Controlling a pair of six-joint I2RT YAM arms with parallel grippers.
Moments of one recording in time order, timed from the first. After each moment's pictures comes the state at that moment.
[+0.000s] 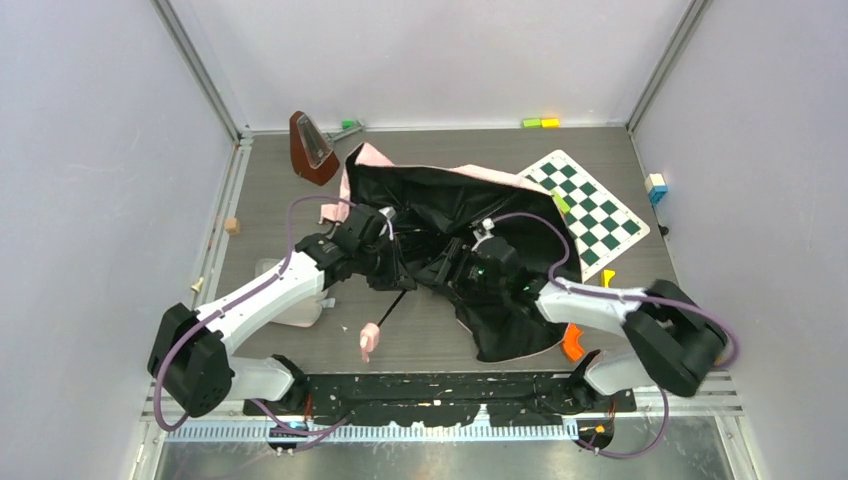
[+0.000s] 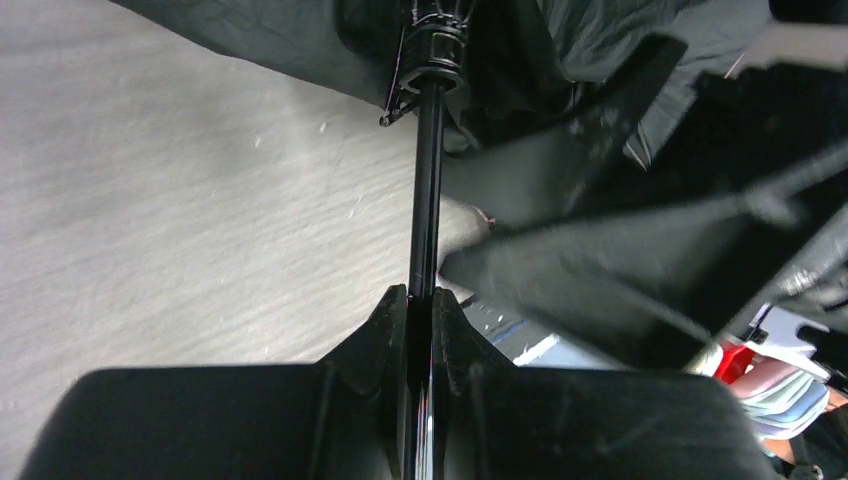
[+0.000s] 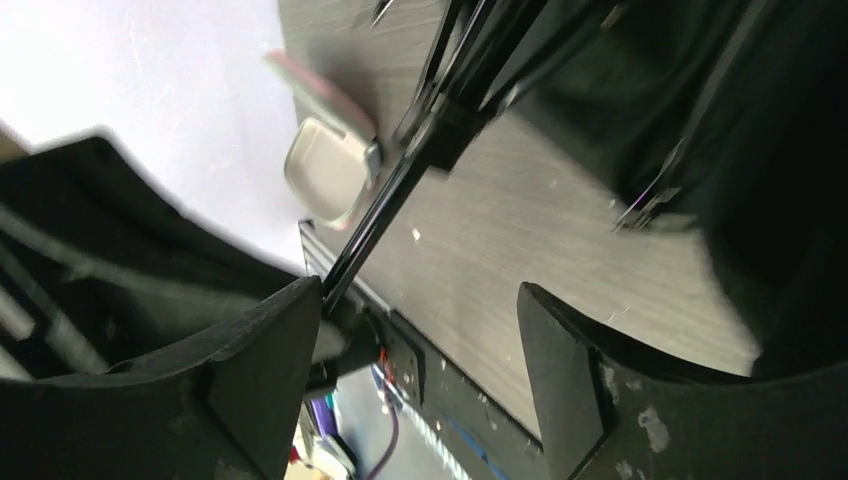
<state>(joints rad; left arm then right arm) -0.66 1.29 0.94 -0.58 0.27 -0.80 0.79 1.43 0.55 0.39 -0.18 1.26</state>
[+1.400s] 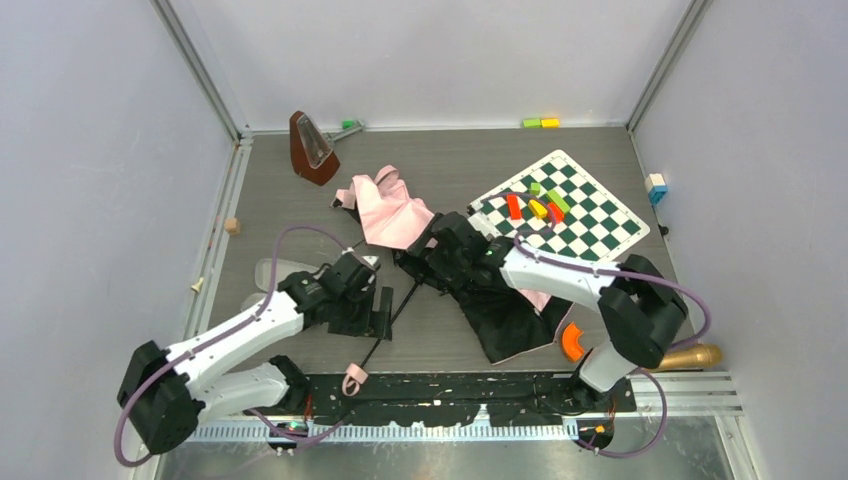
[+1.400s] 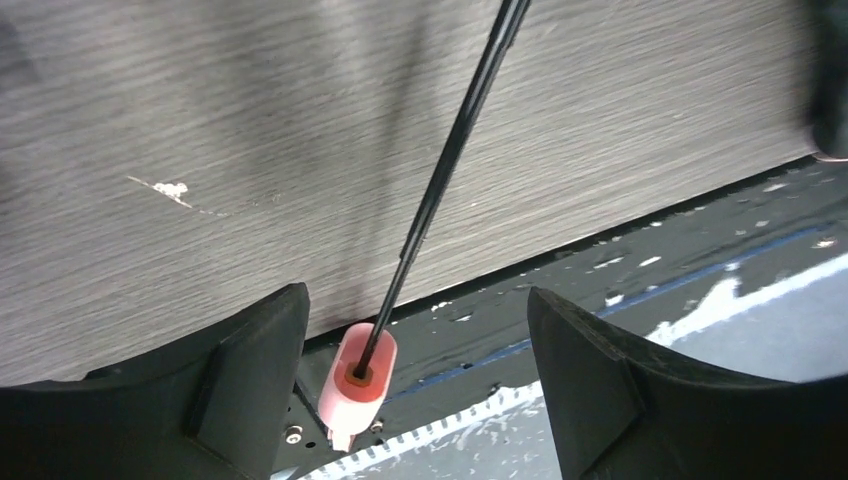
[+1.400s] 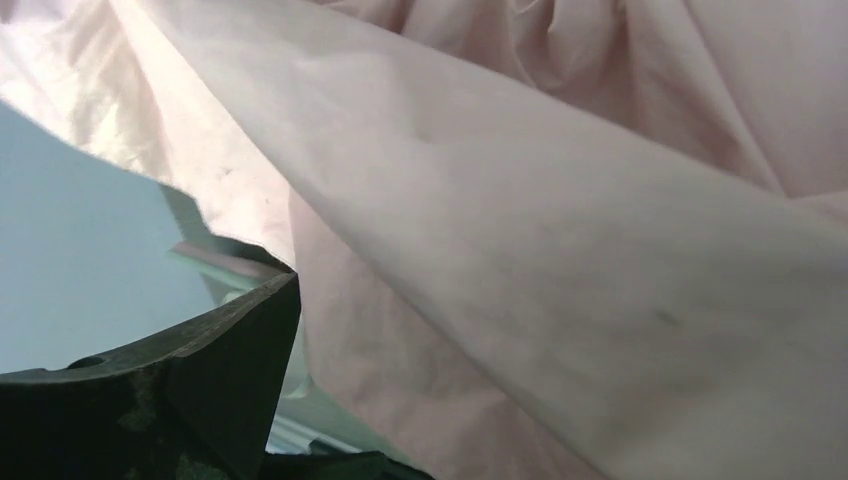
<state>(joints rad) -0.75 1.02 0.71 -0.81 0.10 -0.63 0.86 1.55 0.97 -0.19 0.19 1.35</state>
